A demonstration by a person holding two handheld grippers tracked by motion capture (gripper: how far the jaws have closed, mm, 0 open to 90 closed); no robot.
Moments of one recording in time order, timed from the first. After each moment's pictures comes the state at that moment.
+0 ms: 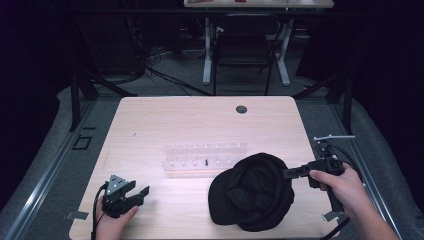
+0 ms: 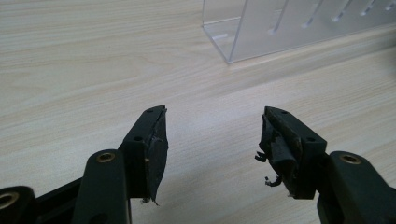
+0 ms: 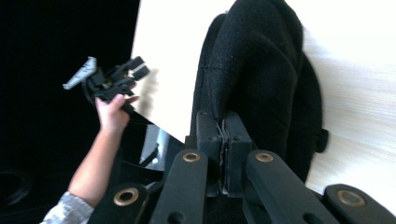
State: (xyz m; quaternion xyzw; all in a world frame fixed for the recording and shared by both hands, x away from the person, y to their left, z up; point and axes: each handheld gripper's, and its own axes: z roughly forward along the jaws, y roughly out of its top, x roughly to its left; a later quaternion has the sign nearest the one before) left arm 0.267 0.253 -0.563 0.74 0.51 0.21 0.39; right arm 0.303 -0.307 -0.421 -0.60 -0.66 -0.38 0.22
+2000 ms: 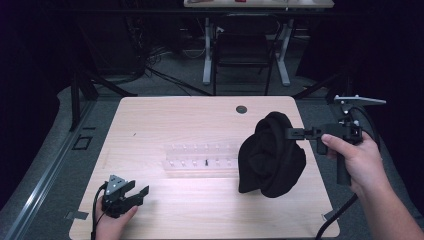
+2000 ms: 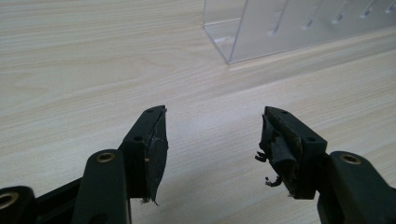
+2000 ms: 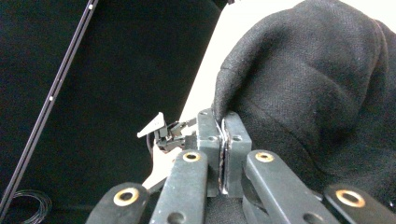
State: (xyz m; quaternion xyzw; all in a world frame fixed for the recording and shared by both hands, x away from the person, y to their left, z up) left arm 0.267 0.254 -0.563 0.73 0.51 0.21 0.39; right arm 0.307 -0.294 -0.311 -0.55 -0.64 -0.50 0.16
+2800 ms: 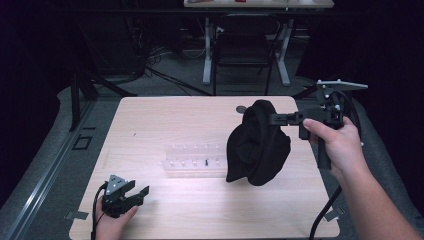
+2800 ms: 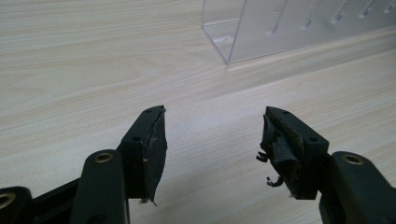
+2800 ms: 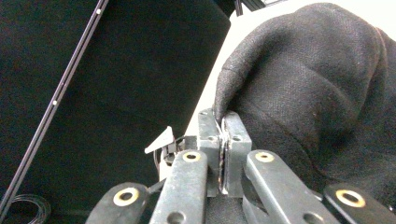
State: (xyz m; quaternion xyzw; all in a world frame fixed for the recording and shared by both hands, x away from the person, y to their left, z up) left arm 0.267 0.254 -0.562 0.74 0.51 0.21 0.39; right arm 0.331 -0.259 -0.294 -0.54 -0.65 -0.52 0.15
